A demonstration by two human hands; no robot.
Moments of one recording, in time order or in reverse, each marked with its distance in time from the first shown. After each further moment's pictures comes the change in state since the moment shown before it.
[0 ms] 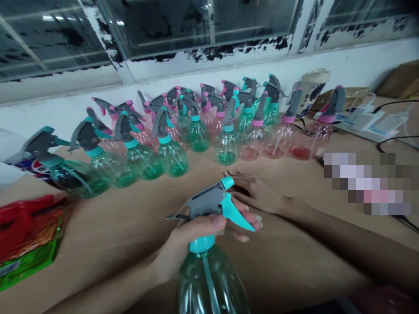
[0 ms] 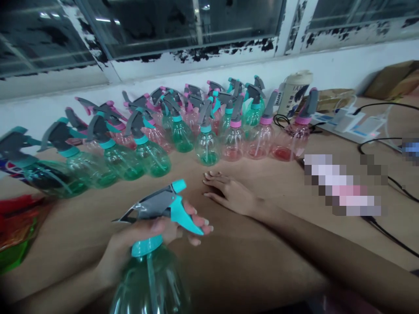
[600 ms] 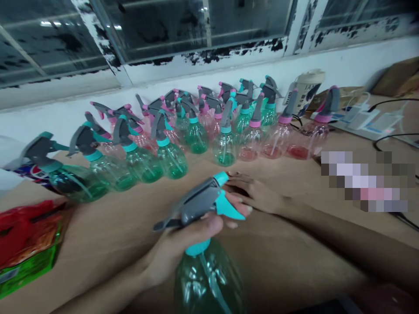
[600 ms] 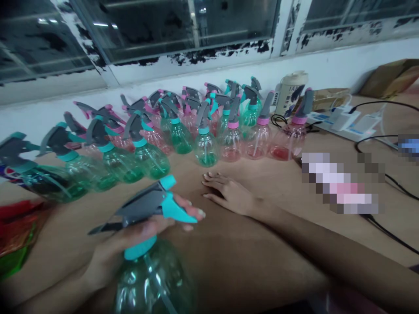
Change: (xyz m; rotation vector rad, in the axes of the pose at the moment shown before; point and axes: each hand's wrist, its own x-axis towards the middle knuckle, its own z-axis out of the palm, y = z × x) left_hand -0.002 0.017 -0.001 0.431 0.132 0.118; right_hand 0.002 0.001 -0.001 -0.142 -0.143 -0.022
